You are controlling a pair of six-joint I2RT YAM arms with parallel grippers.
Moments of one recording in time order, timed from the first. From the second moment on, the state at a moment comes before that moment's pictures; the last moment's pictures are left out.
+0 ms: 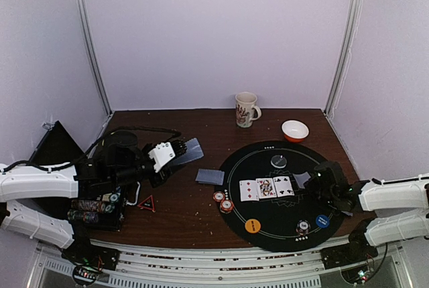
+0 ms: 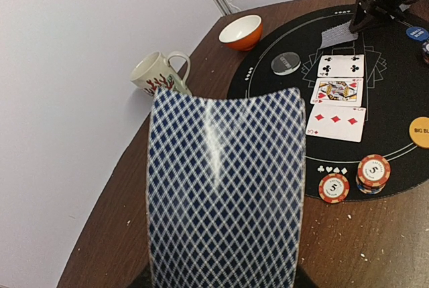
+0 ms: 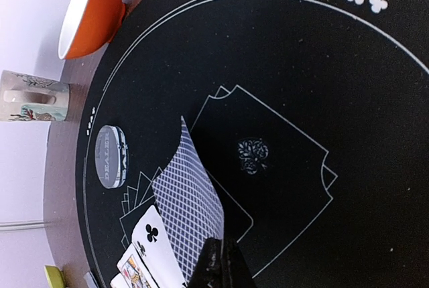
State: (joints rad) left arm -0.93 1.12 0.65 0.11 -0.11 0.50; right arm 0.56 1.09 0.25 0.03 0.38 1.42
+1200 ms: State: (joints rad) left arm -0.93 1.12 0.65 0.11 -0.11 0.50; right arm 0.66 1.15 0.25 0.04 0.44 1.64
